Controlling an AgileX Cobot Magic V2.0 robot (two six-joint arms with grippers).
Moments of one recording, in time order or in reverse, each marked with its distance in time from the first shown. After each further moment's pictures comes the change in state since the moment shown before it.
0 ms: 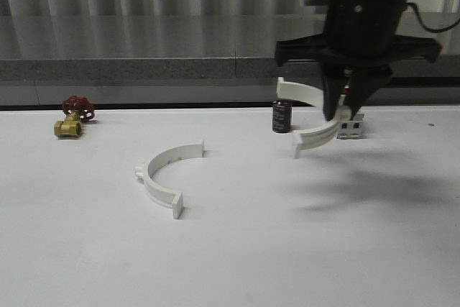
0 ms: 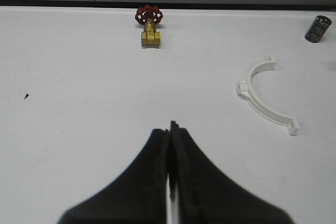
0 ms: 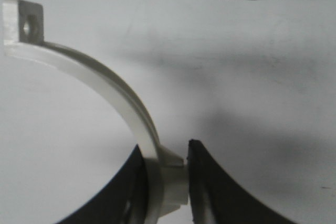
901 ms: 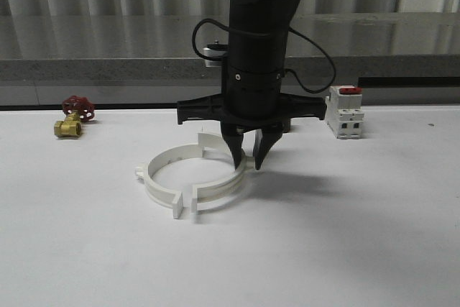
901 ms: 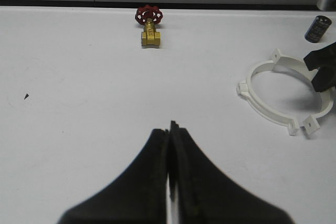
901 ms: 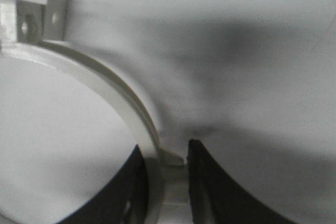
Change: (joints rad) left arm 0.000 0.000 0.000 0.000 0.000 0.000; right arm 0.200 0.291 -0.237 -0.004 0.019 0.177
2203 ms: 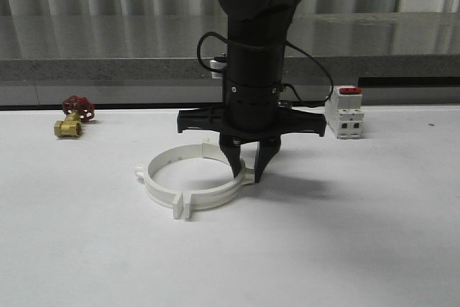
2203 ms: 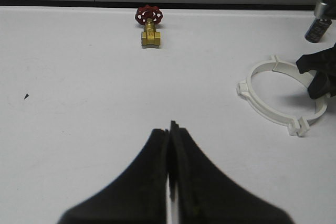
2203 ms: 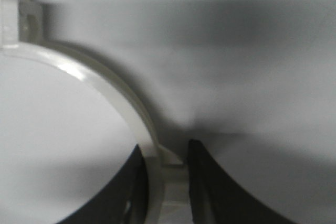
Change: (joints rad) left arm 0.000 0.000 0.000 0.000 0.000 0.000; right arm 0.000 0.037 -0.004 0.011 0.002 0.103
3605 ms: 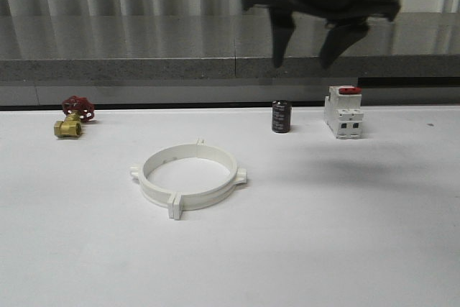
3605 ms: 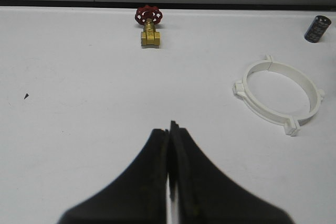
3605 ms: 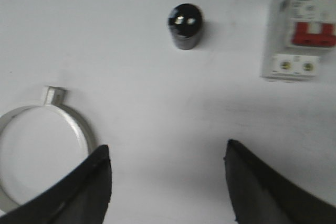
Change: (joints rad) left arm 0.000 0.000 0.000 0.000 0.000 0.000; right arm -0.201 -0.376 0.127 0.034 -0.068 -0.336
